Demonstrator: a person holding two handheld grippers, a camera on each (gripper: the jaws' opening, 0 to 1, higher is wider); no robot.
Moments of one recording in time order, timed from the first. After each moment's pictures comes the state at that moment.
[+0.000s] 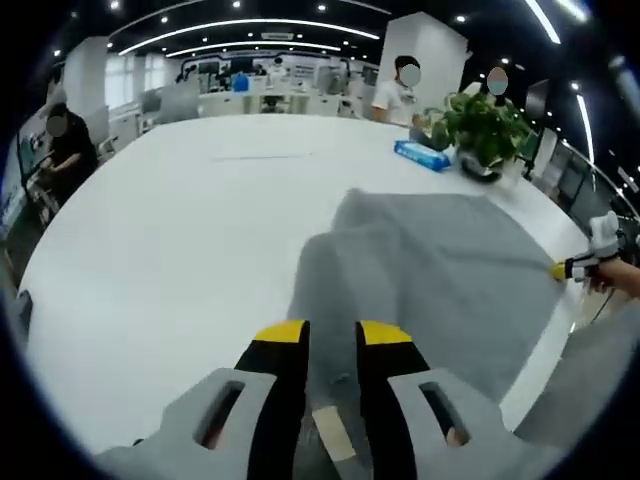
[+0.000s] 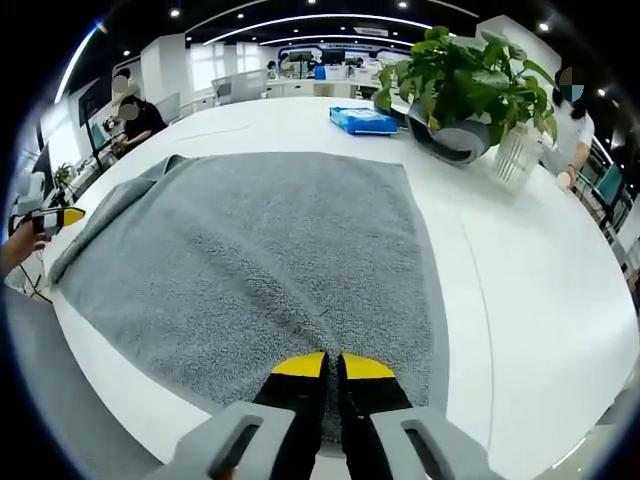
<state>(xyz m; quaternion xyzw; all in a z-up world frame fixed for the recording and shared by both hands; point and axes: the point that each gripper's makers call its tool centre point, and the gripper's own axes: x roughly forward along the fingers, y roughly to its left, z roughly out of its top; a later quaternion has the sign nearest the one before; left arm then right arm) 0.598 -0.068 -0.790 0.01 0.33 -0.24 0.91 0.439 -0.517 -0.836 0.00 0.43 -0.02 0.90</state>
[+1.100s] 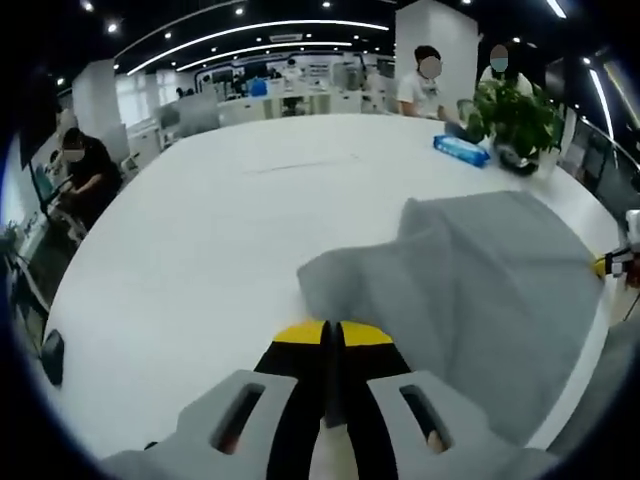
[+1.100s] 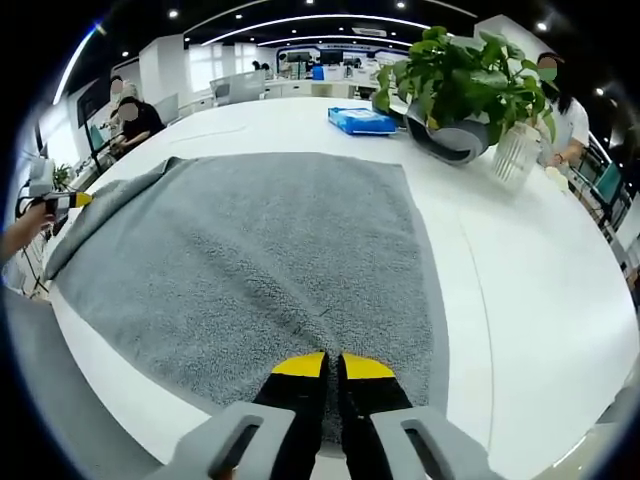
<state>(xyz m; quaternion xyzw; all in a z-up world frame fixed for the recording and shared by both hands) 0.654 -0.023 -0.775 0.07 0.31 -0.18 0.93 0.439 -0.517 -0.836 0.00 0.43 -0.02 0.90</state>
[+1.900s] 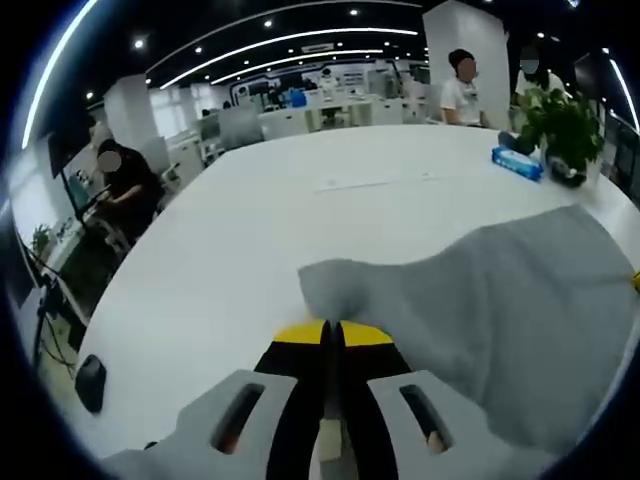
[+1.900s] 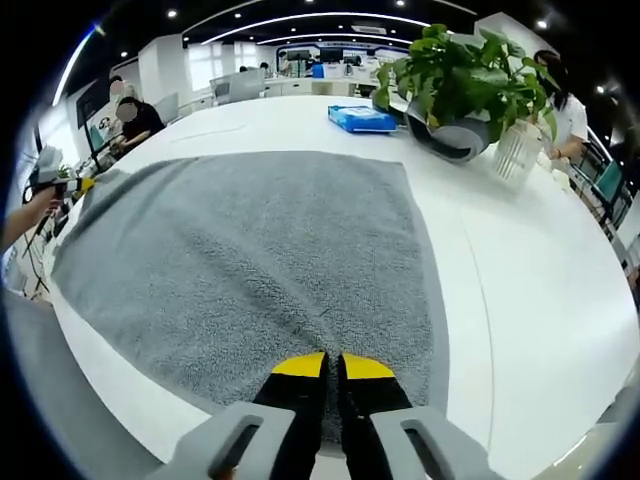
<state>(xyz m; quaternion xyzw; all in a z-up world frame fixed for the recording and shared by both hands) 0.716 0.045 -0.770 0.09 0.30 -0.10 0.95 0.439 -0.517 -0.836 0.00 0.44 -0.02 0.90</state>
